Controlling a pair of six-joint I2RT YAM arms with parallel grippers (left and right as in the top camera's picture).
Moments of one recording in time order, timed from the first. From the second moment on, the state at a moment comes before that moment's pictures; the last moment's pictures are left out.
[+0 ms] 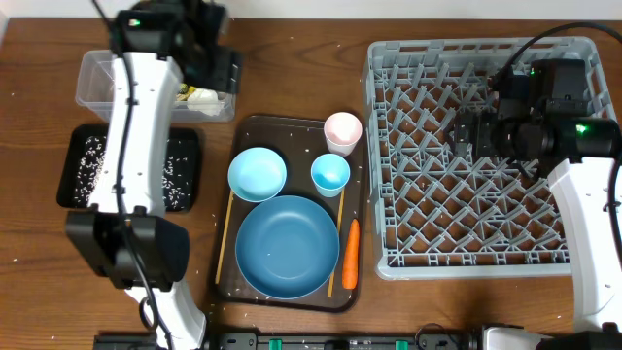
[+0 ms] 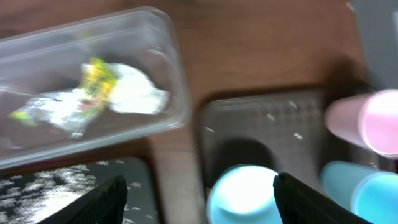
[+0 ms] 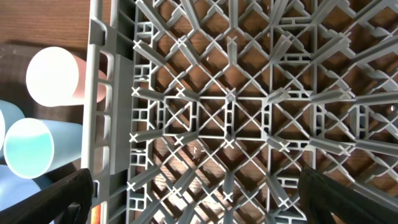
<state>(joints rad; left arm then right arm) -0.09 1.95 2.06 -1.26 0.09 0.11 -0.04 1.46 1.37 -0.98 -0.21 0.02</state>
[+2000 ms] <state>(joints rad) -0.46 2.25 1.92 -1.04 0.21 0.10 -0.04 1.46 1.19 -0.86 -0.22 0.04</state>
